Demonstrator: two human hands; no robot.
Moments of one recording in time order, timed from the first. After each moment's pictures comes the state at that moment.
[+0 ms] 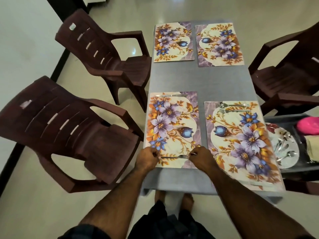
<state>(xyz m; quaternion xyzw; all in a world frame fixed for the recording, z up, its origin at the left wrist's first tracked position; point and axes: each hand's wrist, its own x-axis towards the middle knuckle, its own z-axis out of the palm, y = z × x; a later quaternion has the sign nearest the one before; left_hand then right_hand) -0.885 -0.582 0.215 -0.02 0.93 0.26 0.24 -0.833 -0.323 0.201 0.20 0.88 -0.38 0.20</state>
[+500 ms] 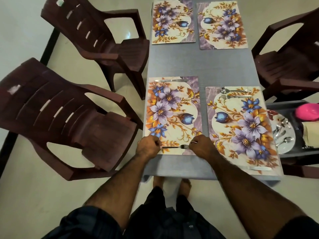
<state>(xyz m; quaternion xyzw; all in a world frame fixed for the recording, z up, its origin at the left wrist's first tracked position) -0.883 -0.583 0.207 0.04 0.94 0.21 0.26 -0.829 -0.329 0.194 0.20 0.90 -0.33 0.22</state>
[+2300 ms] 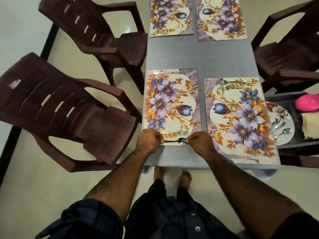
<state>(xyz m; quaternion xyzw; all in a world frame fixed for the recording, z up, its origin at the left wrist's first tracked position) -0.866 -0.581 0.209 0.07 0.95 0.19 0.23 -0.798 -0.340 0.195 0.26 0.85 -0.44 0.16</state>
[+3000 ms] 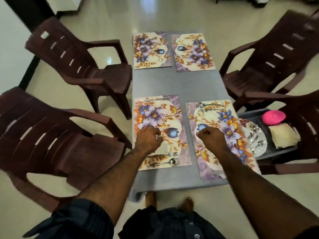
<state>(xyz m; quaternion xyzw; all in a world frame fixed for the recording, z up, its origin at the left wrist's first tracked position) -0.939 -0.532 0.275 0.21 0.95 0.21 0.10 -0.837 -0.259 0.280 0.31 0.89 -0.34 0.02</state>
